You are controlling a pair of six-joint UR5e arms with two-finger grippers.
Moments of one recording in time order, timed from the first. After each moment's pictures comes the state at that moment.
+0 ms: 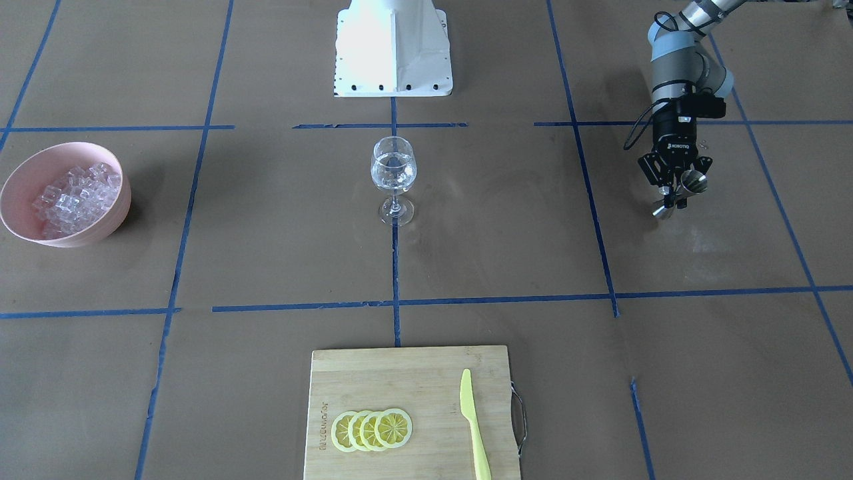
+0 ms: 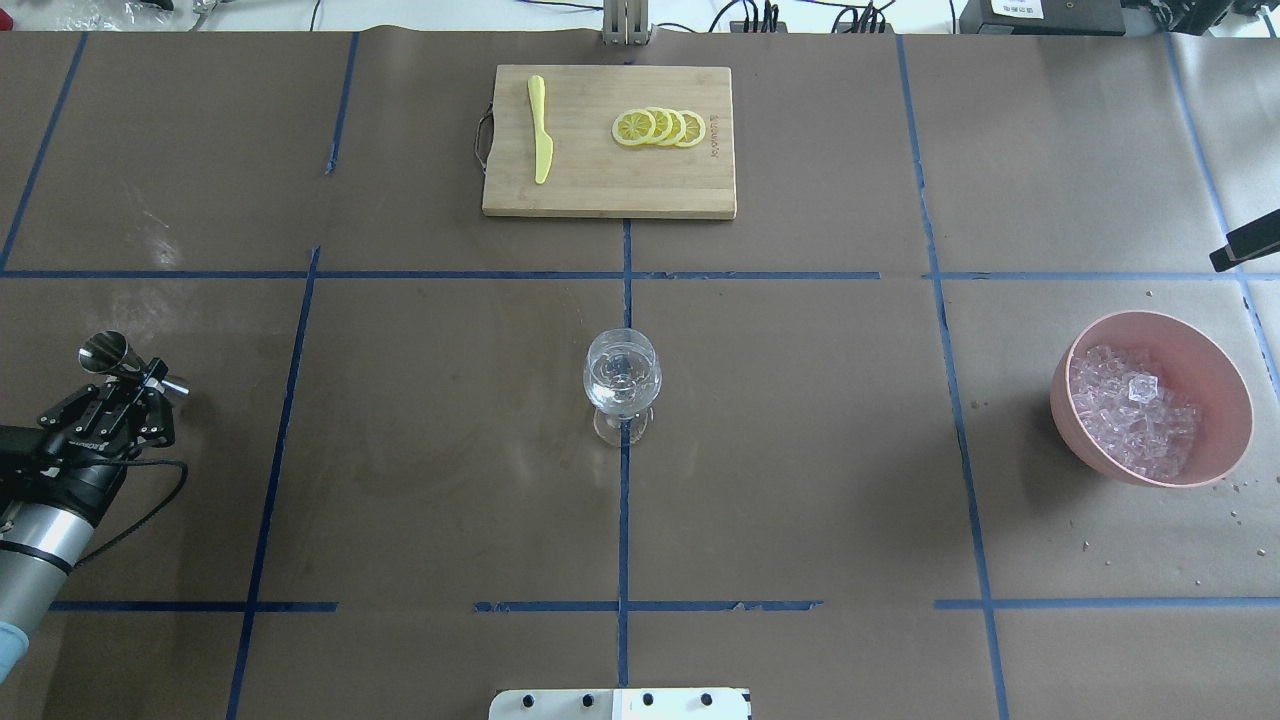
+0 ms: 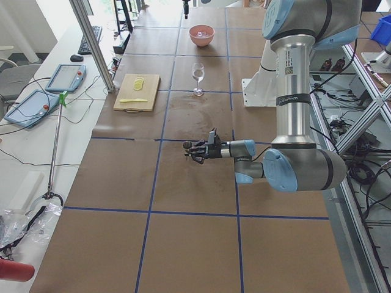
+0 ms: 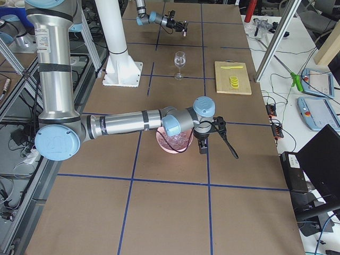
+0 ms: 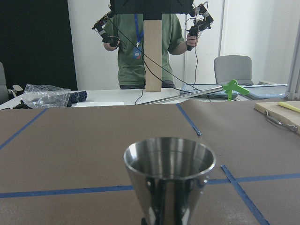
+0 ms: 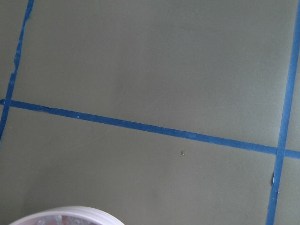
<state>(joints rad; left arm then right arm) -0.21 -1.41 -1.46 -3.10 -0.50 -1.06 1.32 -1.54 1.68 -1.33 2.34 0.28</state>
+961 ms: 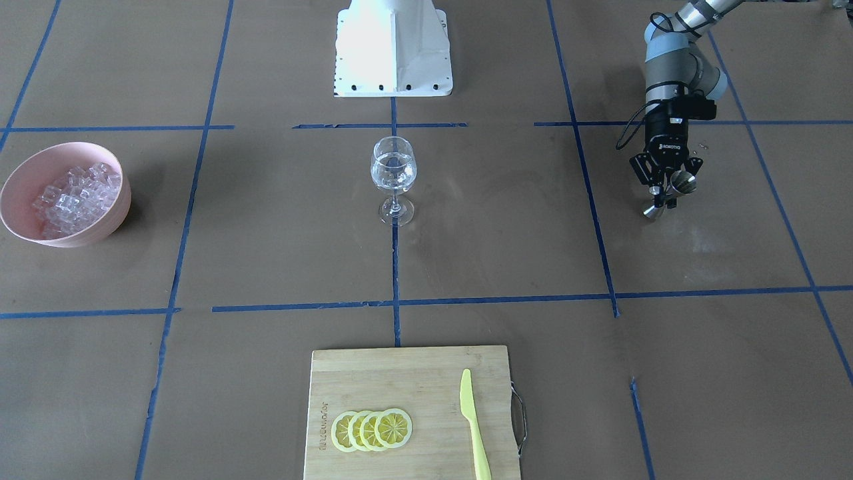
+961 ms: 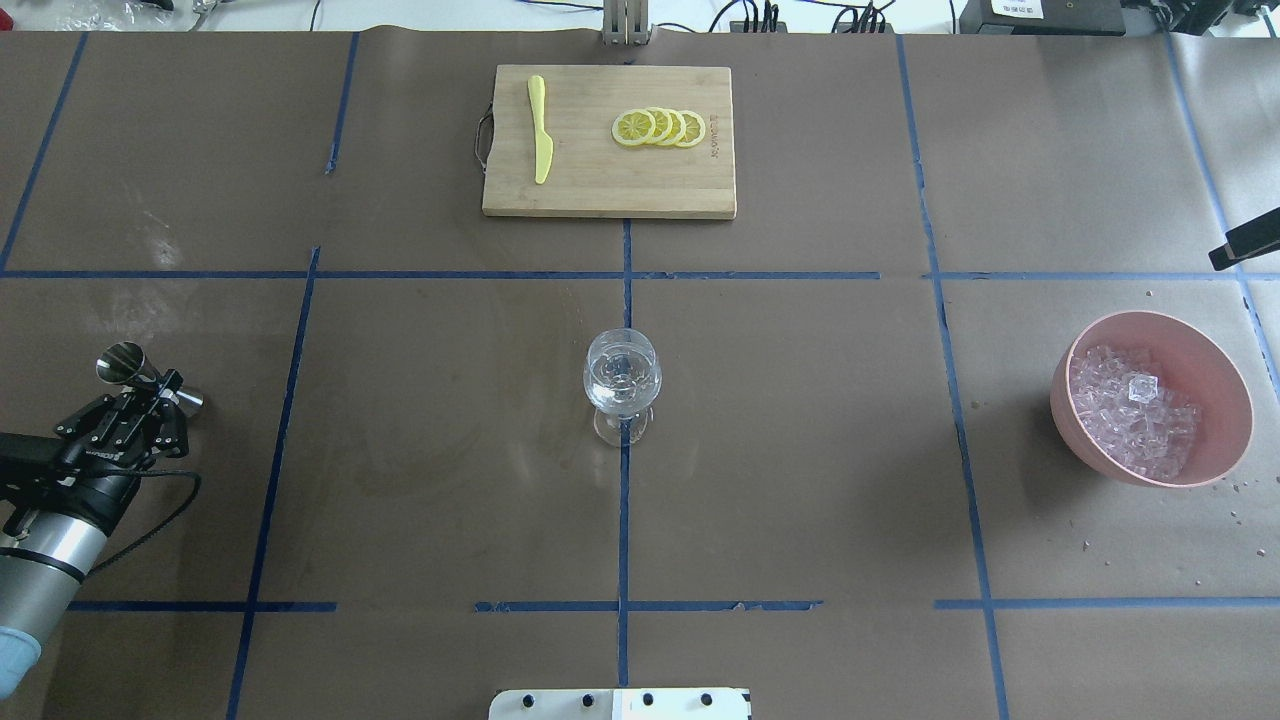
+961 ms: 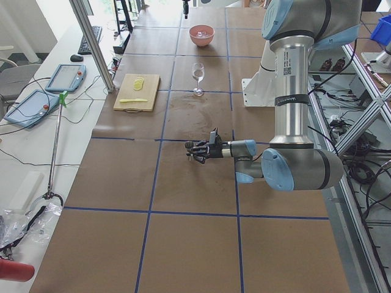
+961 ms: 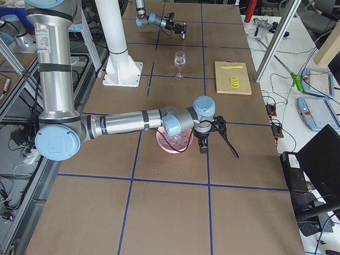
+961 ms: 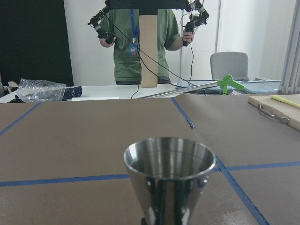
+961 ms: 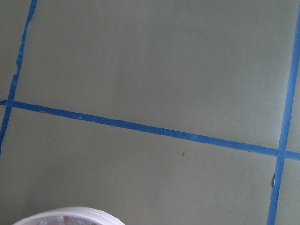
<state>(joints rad) -0.19 -1.43 -1.44 -3.10 -0.50 -1.07 1.32 -1.54 1.68 -1.33 2.34 0.28</state>
